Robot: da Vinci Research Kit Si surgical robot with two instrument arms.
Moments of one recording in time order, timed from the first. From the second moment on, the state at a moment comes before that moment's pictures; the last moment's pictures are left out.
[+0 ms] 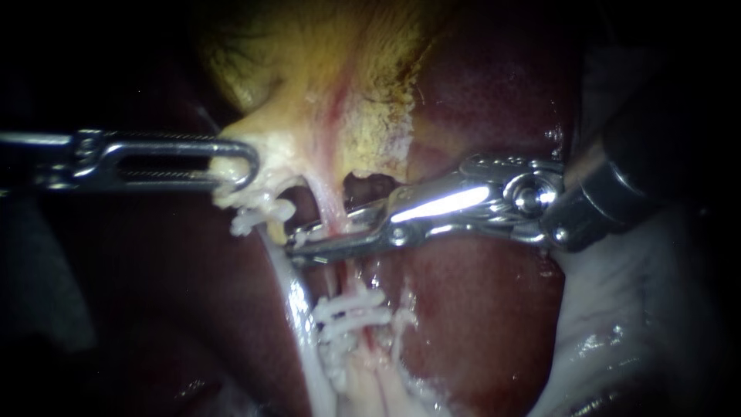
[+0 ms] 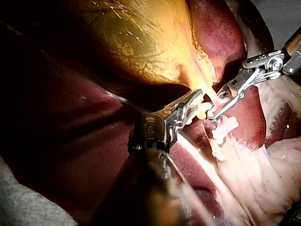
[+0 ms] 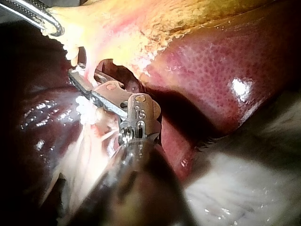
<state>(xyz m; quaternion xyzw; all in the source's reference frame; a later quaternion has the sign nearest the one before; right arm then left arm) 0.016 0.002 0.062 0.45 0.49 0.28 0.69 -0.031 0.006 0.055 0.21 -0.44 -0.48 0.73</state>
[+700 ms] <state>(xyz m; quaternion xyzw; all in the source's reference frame) 0.016 0.002 0.064 0.35 0.59 0.19 0.71 -0.031 0.006 0.055 0.21 -0.44 -0.48 0.73</state>
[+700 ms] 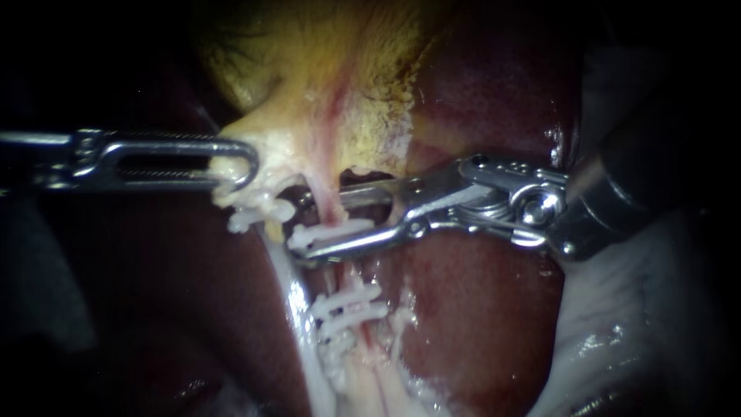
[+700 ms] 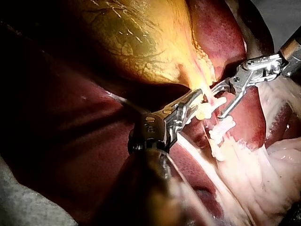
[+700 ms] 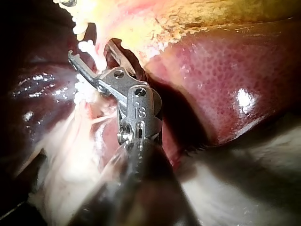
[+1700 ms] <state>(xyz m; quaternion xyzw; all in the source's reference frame) 0.004 0.002 0.061 0.21 0.59 0.06 0.78 -0.032 0.005 0.055 0.21 -0.44 -0.48 0.73</state>
